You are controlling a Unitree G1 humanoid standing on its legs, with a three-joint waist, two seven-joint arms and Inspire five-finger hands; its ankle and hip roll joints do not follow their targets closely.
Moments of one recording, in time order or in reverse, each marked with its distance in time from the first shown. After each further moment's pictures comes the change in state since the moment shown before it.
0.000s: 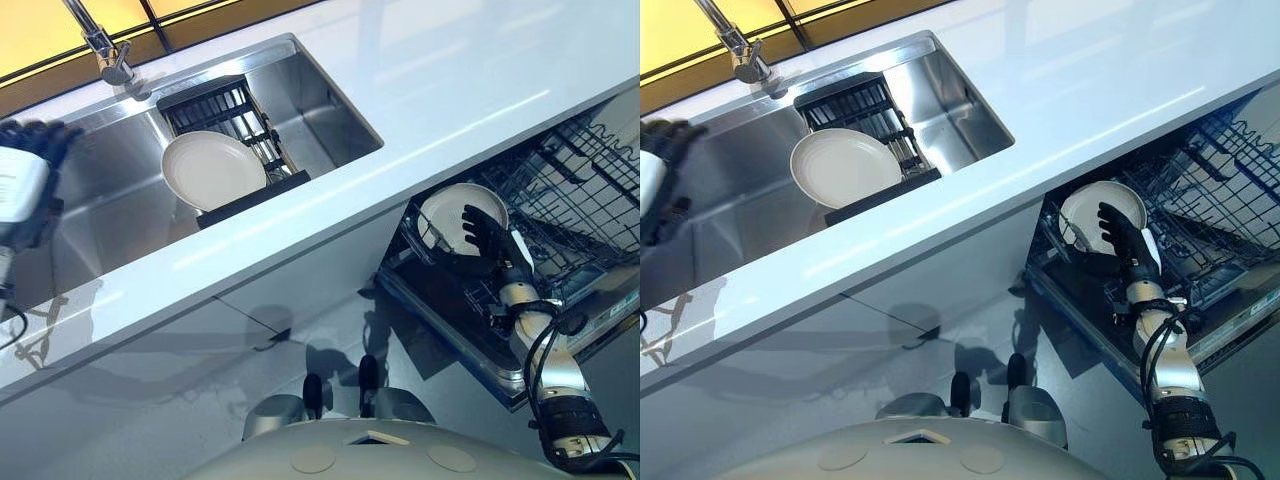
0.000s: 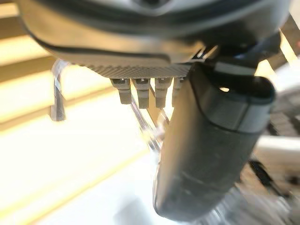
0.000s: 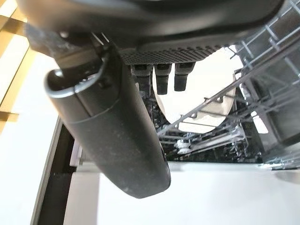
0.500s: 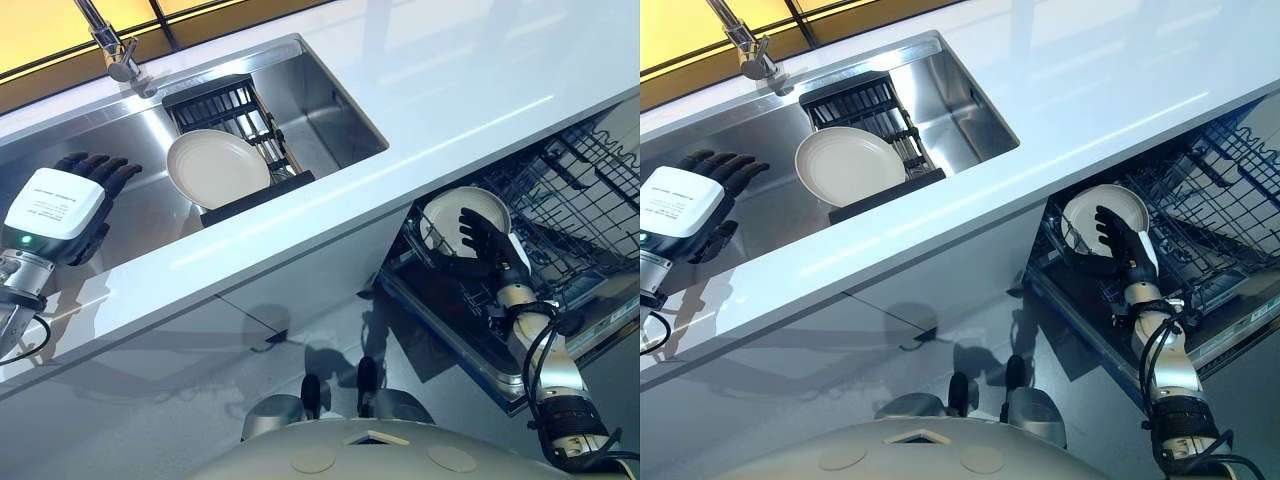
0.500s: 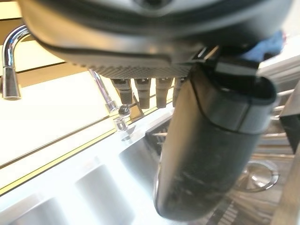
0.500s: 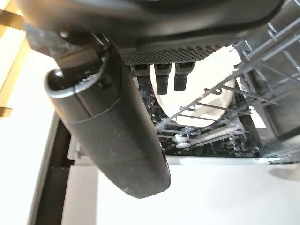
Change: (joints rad) left arm -0.052 0.000 -0.069 0.000 0.045 -0.093 -0.005; right arm -0.002 0.000 0.027 0.049 0.007 -0.002 0.030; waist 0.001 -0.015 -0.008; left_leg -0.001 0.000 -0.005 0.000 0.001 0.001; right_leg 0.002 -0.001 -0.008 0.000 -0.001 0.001
